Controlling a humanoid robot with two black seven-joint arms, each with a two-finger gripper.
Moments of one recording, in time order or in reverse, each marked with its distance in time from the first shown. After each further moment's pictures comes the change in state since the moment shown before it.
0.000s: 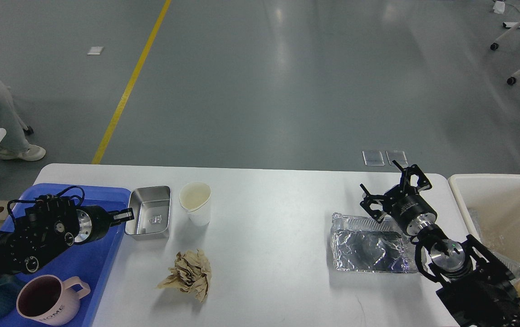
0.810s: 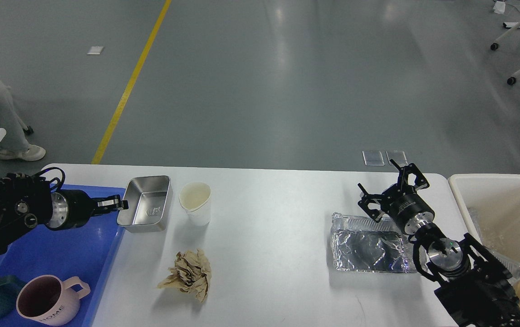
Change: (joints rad) left arm -0.033 0.322 -0.127 -0.405 -0.011 -0.196 -0.031; right arm 0.002 0.008 0.001 0.006 -0.014 -0.005 0.000
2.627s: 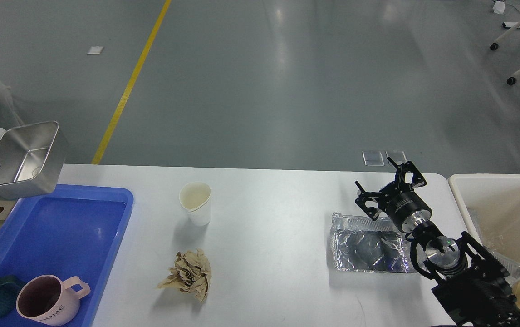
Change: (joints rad) left arm 0.033 0.547 -0.318 -0.180 -0.133 -0.396 -0.004; right arm 0.006 0.006 0.000 0.008 0.000 0.001 0.000
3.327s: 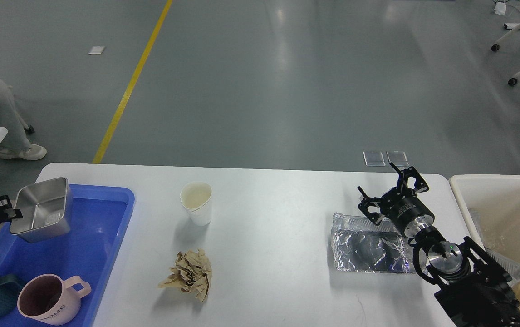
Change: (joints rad) left arm 0.083 -0.399 0.176 0.483 0.133 0.220 -0.058; right arm -0.020 -0.007 -0.001 -0.006 0.000 0.001 0.000
